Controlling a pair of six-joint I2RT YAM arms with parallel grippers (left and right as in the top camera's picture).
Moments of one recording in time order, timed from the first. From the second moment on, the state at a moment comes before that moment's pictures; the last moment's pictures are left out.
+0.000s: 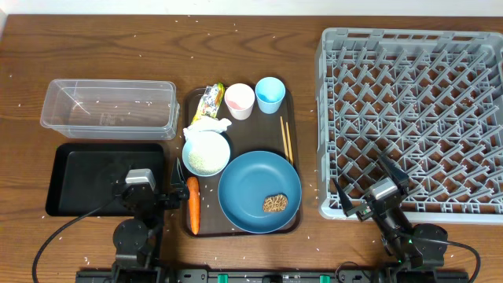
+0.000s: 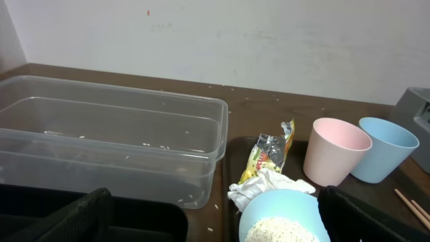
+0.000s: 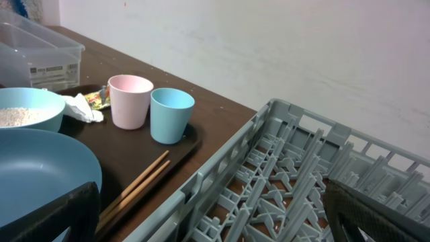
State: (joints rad) left arm -0.07 0.01 0.04 -0.14 -0.09 -0.14; right arm 0.02 0.01 0.01 -0.04 -0.46 -0.24
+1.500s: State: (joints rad) left arm -0.07 0.82 1.02 -0.74 0.44 -0.25; right arm 0.02 0.58 0.80 -0.69 -0.43 -0.08
